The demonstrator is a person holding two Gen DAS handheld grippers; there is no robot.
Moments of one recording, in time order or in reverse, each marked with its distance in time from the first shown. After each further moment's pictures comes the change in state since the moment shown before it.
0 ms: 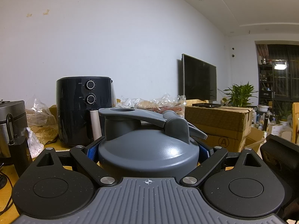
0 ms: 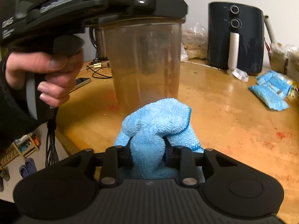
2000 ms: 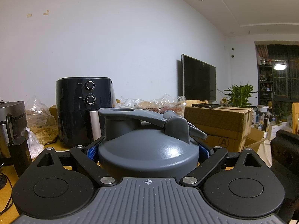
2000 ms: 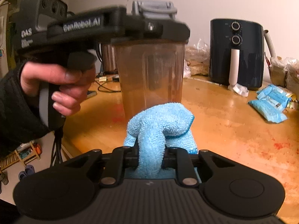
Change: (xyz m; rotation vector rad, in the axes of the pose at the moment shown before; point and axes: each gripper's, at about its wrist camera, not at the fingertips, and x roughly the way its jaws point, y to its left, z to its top) left arm 0.000 0.000 -0.001 0.000 -0.005 -0.002; right arm -0.020 0.008 -0.001 -0.041 -0.130 0.016
